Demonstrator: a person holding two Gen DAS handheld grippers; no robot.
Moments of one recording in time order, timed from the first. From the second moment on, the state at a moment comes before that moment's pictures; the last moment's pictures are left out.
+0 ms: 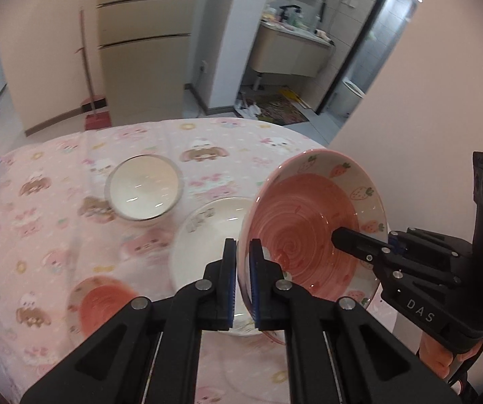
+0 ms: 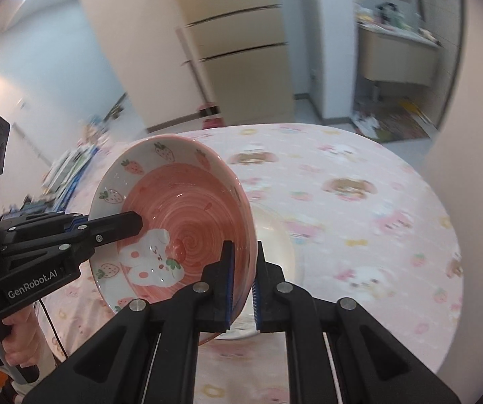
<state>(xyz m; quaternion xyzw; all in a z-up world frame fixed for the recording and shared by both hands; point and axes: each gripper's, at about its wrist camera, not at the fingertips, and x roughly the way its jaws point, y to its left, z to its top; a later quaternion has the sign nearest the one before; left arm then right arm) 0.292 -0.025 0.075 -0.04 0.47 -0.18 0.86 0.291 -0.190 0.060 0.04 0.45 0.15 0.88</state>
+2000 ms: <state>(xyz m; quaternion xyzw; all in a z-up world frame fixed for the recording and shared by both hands) 0.261 0.142 -0.041 -0.08 0.57 -0.05 0.82 0.327 0.018 -0.076 -0.04 0.59 0.24 0.77</state>
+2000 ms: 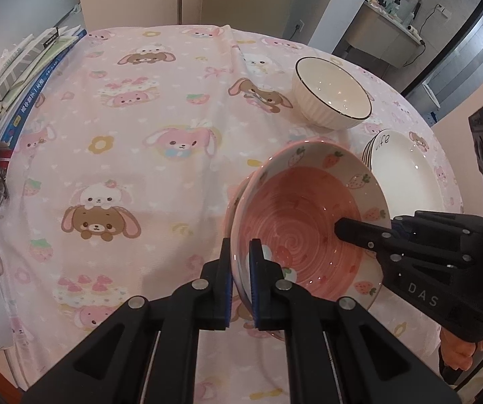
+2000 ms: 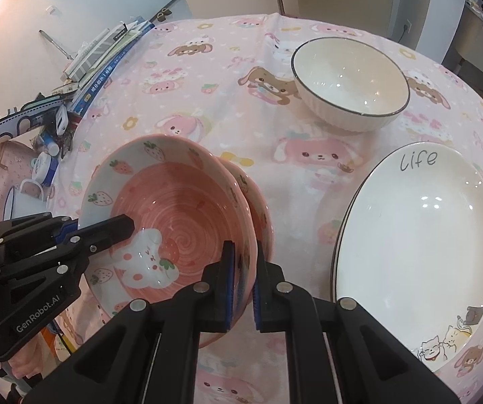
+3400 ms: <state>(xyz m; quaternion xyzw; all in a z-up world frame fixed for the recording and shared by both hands) 0.257 0.140 -0.033 -0.08 0.55 -0.06 0.83 0.333 0.023 -0.069 -0.08 0.61 0.24 0.75</state>
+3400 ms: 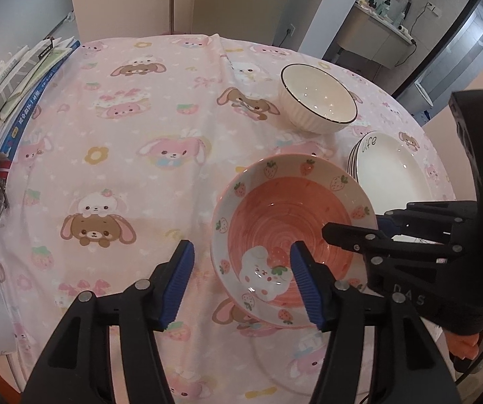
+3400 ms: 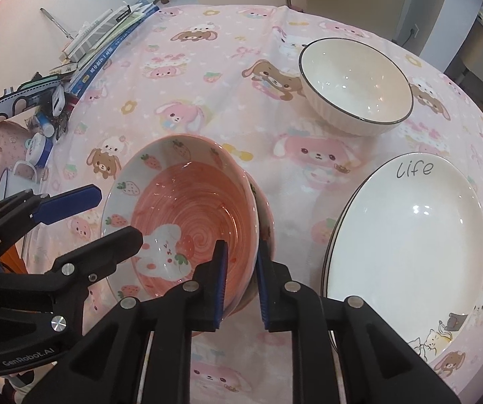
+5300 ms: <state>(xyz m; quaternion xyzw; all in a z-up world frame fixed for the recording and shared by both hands) 0.395 0.094 0.038 -0.05 0.46 -0.03 0.89 0.482 -0.105 -0.005 -0.03 0.57 0.19 0.80</state>
